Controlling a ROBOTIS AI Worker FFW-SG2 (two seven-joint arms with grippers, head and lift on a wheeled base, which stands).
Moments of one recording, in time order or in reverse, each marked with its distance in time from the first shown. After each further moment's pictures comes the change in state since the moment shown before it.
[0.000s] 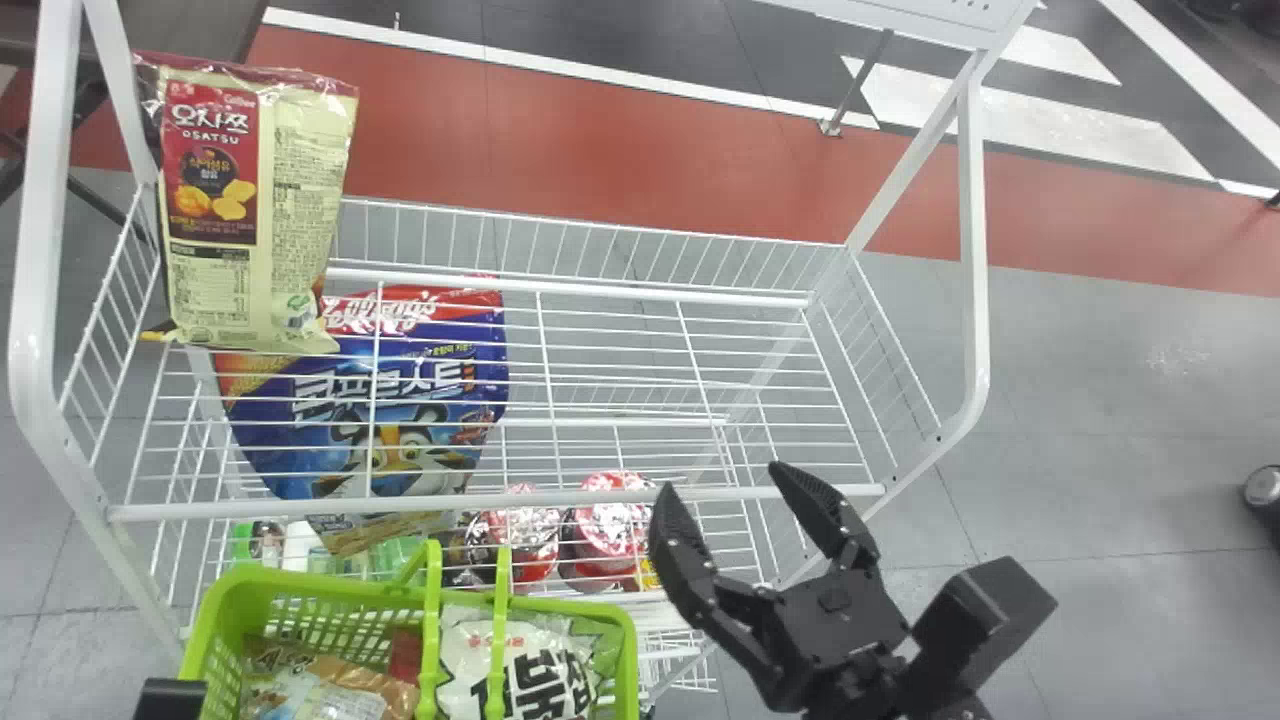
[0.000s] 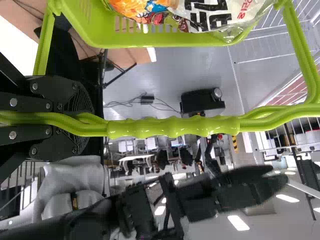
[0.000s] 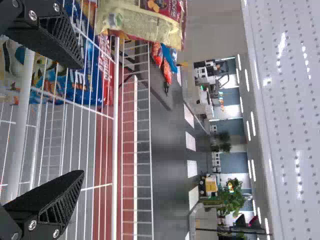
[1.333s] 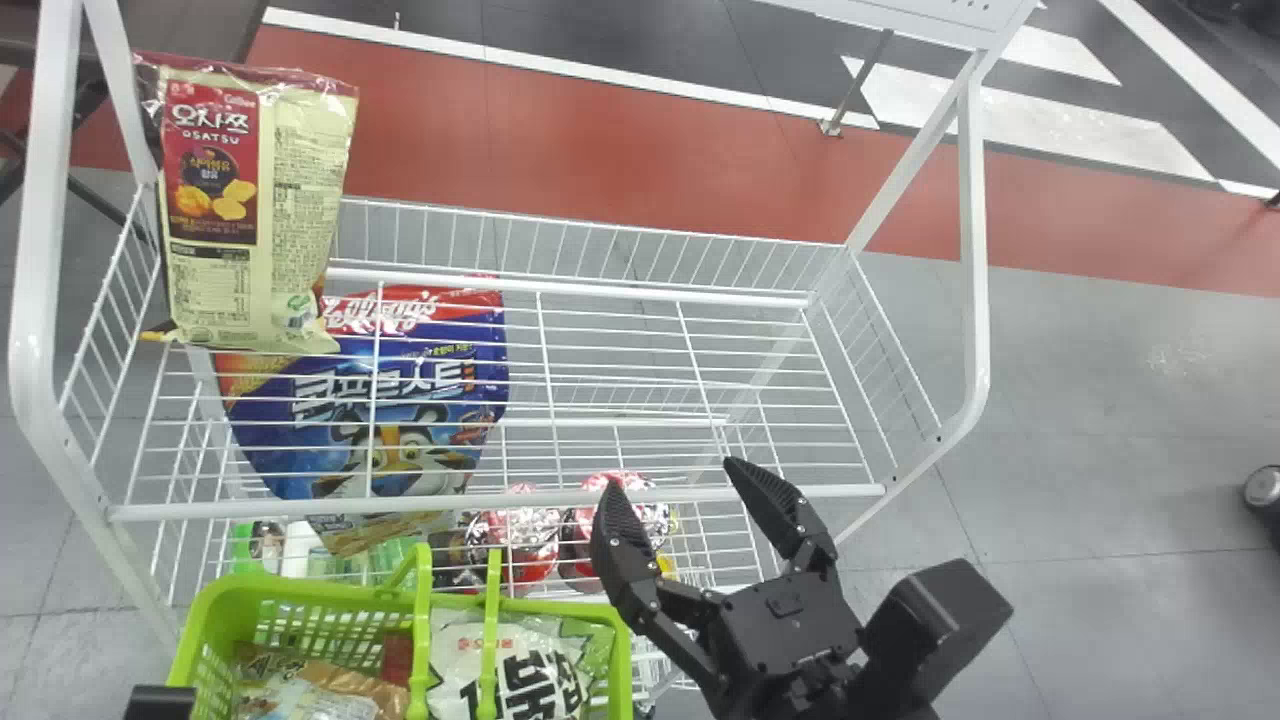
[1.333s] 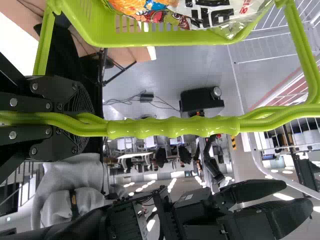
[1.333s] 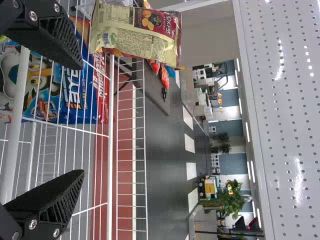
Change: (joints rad) left arm 0.007 0.002 0.012 0.004 0.001 -0.003 -0.015; right arm 0.018 0.000 0.090 -0.039 0.050 0.020 -0.064
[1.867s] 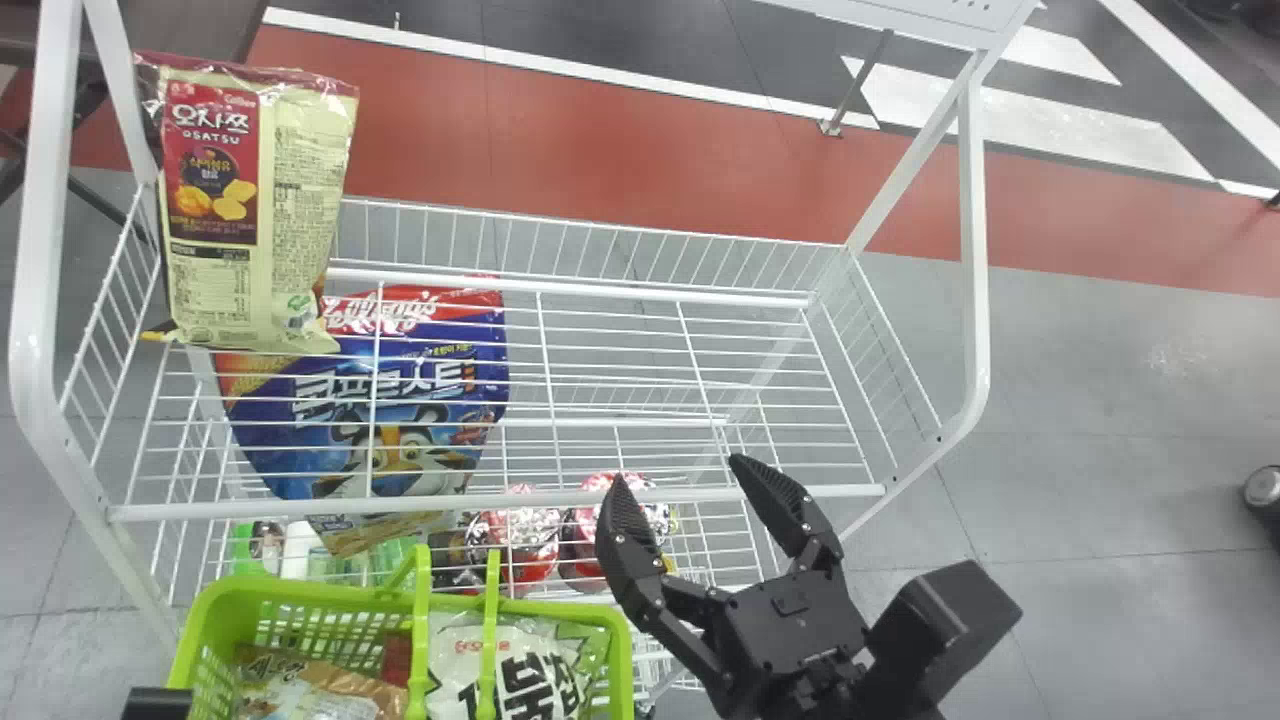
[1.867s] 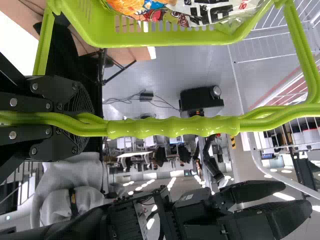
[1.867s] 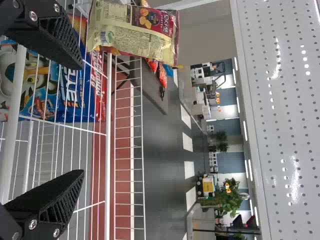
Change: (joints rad) left arm 0.004 0.000 0.003 -0.003 0.002 0.000 -0.005; right arm 0.004 0.003 -0.004 0.000 -0.002 -0.018 0.000
